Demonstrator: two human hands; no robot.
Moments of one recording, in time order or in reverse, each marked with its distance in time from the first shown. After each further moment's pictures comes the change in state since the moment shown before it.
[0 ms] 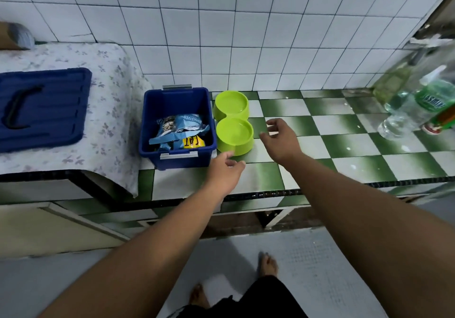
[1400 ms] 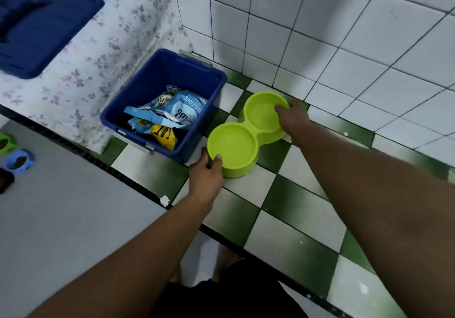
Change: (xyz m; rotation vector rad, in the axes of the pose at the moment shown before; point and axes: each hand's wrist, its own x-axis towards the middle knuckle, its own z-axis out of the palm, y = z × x) left_hand 0.113 -0.003 0.100 -0.329 0.686 -0.307; right_hand 0.275 0.032 0.069 -0.059 -0.560 0.075
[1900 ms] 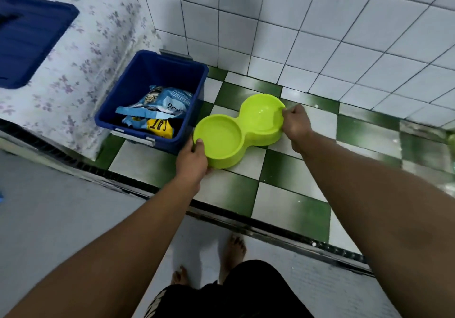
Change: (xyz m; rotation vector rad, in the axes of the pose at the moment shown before) left_hand 0.002 0.005 -0.040 -0.091 -0.102 -0.074; right_hand -0.091 0.049 -0.023 0.224 0.249 0.073
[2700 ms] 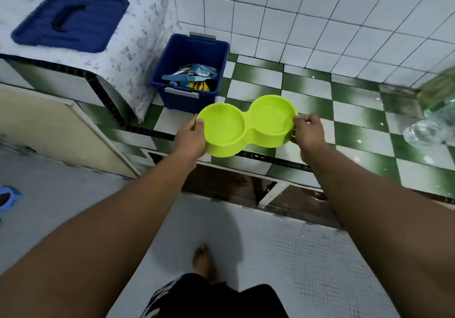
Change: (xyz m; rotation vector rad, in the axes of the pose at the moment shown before) left_hand -0.077 -0.032 -0.143 0.156 -0.082 0.172; right_hand -0.218 0.063 0.005 0.280 0.164 0.012
